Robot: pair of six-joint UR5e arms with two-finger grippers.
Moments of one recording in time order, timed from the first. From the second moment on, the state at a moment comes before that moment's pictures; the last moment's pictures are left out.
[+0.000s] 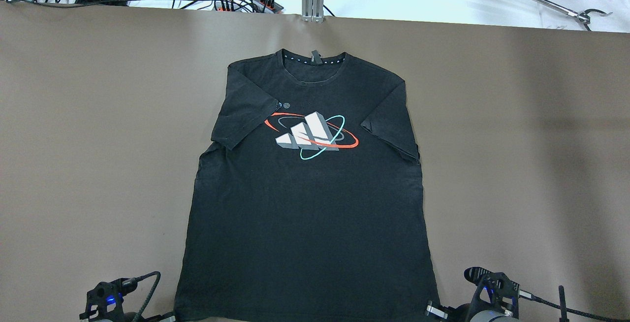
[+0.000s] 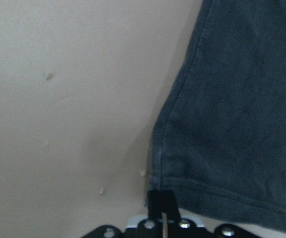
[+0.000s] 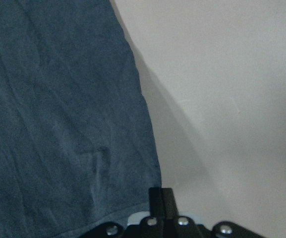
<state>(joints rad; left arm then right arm) 0.00 -1.48 -2.09 -2.20 -1.35 -1.94 0.09 -1.70 2.29 -1.33 1.44 1.89</state>
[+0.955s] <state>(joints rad) -0.02 -1.39 -2.32 -2.20 -1.36 -1.94 0.12 -1.70 2.38 -1.33 1.45 1.89</state>
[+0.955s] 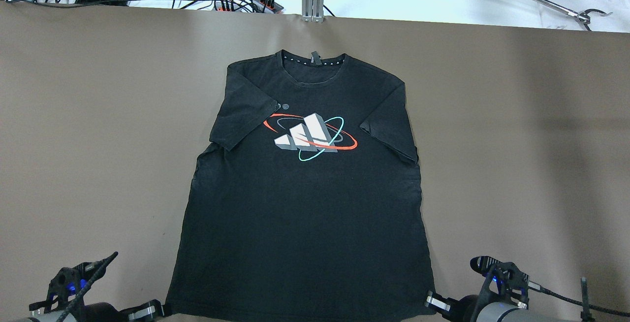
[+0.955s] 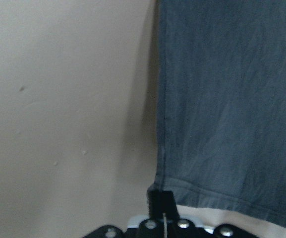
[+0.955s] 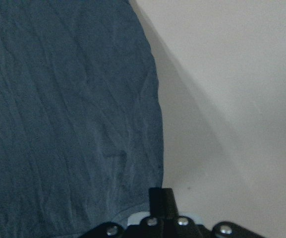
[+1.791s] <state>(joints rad) -0.64 -1.85 -2.07 -1.87 -1.75 -1.55 0.71 -1.23 2.06 -1.56 1.82 1.46</state>
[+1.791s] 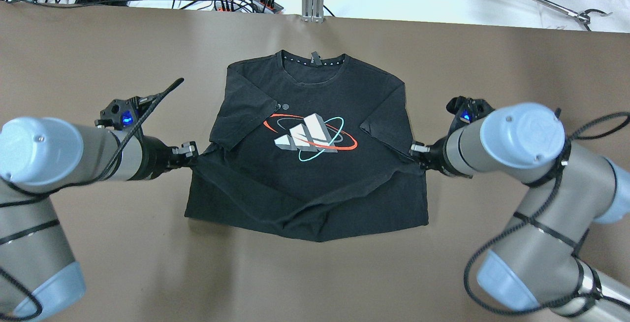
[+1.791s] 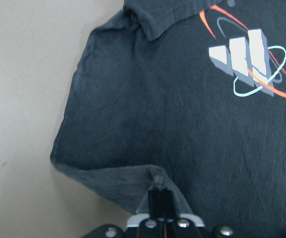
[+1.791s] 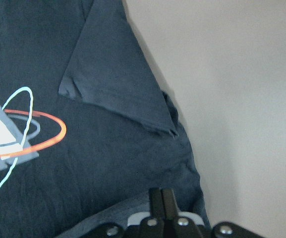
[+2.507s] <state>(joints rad) -0.81 -2.01 -1.86 -1.86 -1.81 -1.51 0.89 -1.07 1.79 -1.57 1.83 1.27</state>
